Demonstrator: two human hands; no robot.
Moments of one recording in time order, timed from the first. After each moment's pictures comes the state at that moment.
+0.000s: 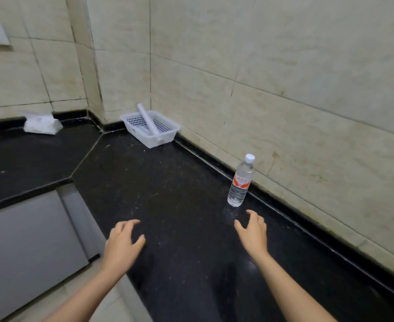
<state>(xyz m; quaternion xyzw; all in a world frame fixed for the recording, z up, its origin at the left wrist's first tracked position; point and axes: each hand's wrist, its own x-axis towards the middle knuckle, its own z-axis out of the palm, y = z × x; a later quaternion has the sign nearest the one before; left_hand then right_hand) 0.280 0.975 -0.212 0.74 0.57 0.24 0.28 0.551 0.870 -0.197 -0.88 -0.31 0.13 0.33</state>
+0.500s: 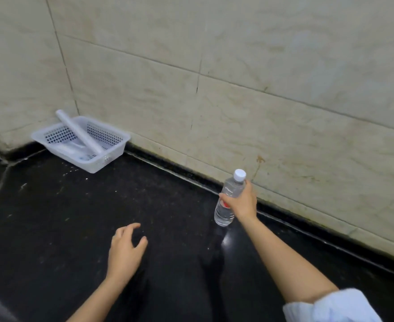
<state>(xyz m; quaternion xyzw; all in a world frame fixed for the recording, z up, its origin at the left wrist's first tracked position) 0.396 1.156 -0.223 0.76 0.46 0.20 0.40 0.641 1.032 -0.173 -0.88 -0.13 0.08 0.44</state>
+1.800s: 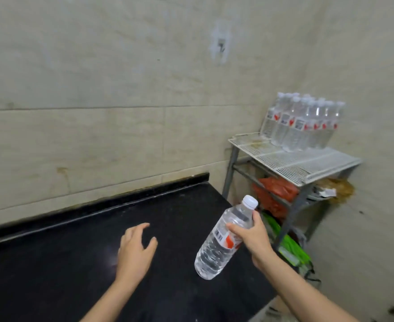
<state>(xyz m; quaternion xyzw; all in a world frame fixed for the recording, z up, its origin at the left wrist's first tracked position) 0.464 0.889 -0.159 0.89 -0.01 0.10 0.45 0.420 0.645 -0.119 -0.71 0.16 -0.15 0.67</state>
